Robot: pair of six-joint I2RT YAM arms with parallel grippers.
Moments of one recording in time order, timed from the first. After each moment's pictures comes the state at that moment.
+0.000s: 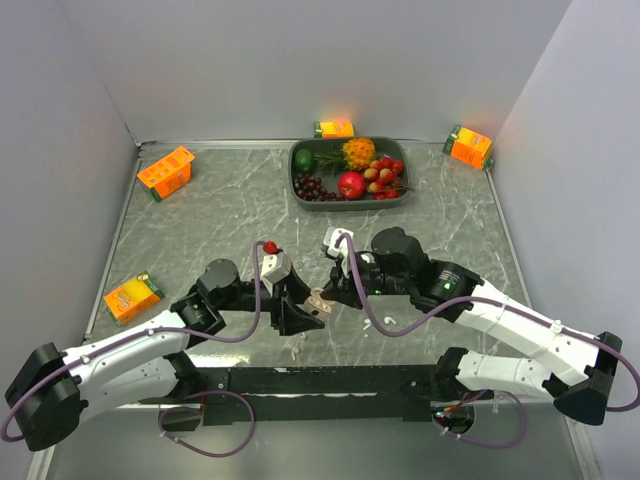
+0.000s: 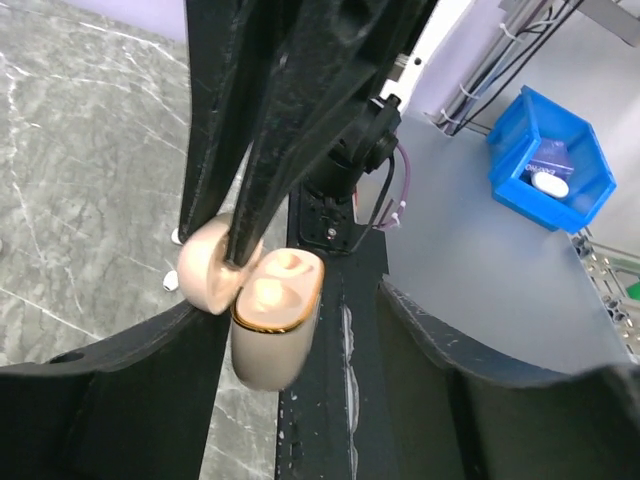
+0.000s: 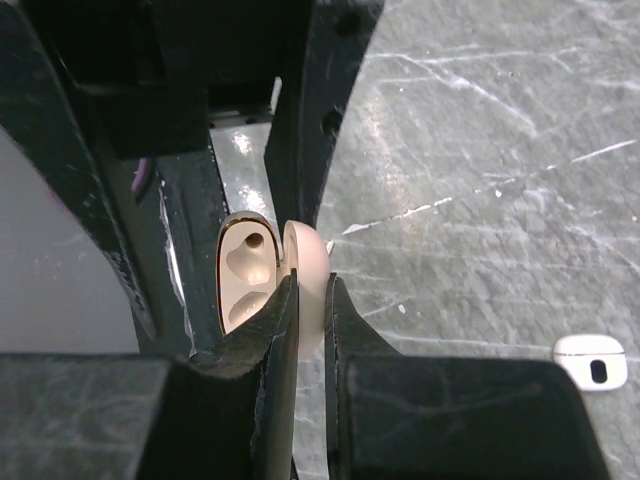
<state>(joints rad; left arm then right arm) -0.85 0.93 0.44 0.49 0.74 -0.35 0.96 1.00 0.98 -0.48 -0.32 -0.06</state>
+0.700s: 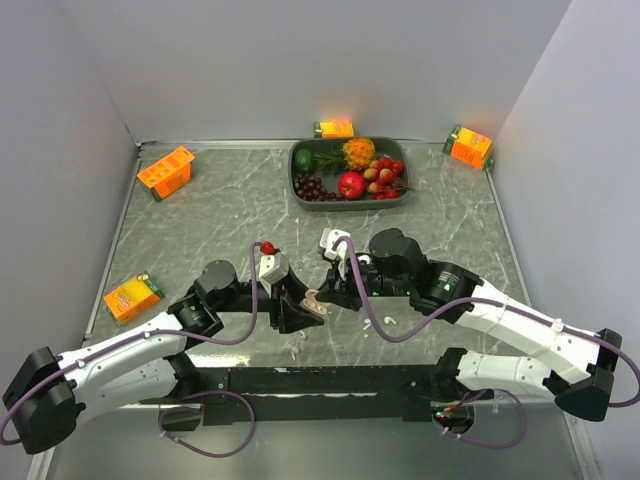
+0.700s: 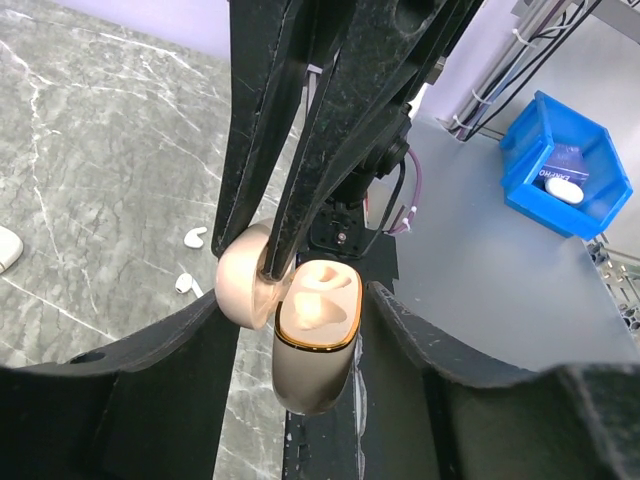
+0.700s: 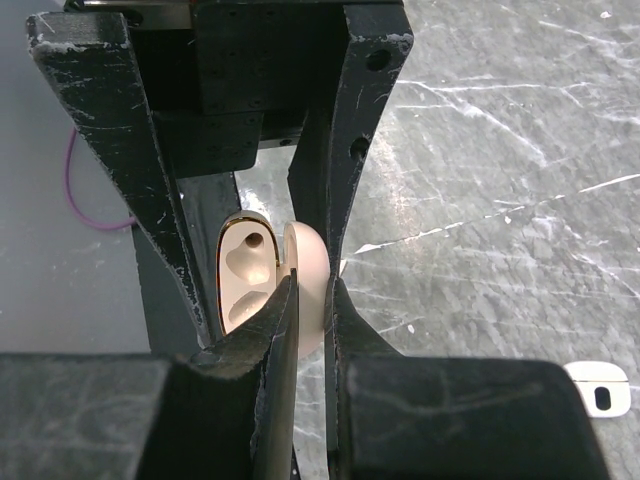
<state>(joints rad) -0.86 0.90 0.44 0.47 0.70 -0.34 1.01 1.01 1.02 -0.47 -0.31 -0.05</state>
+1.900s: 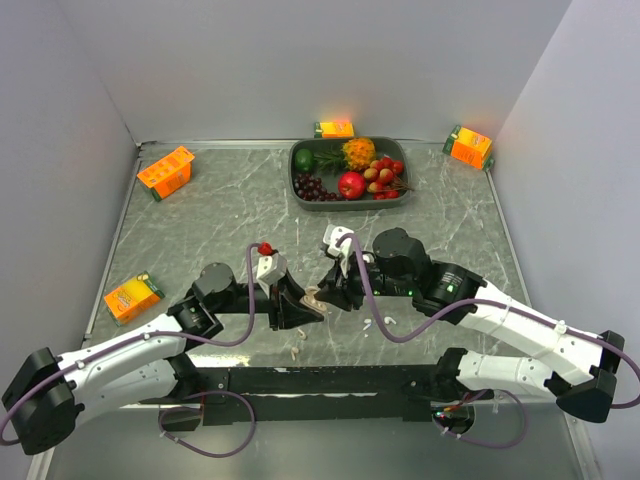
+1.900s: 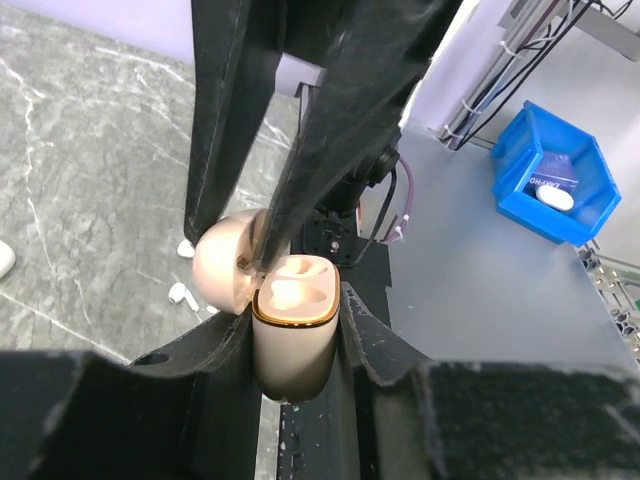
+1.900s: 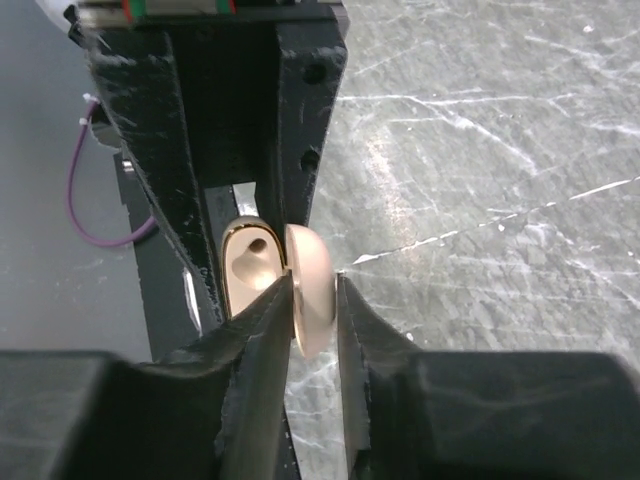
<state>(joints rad) -0.86 0.89 0.42 0.52 0.70 -0.36 1.01 1.00 1.02 -0.45 -0.29 -0.03</state>
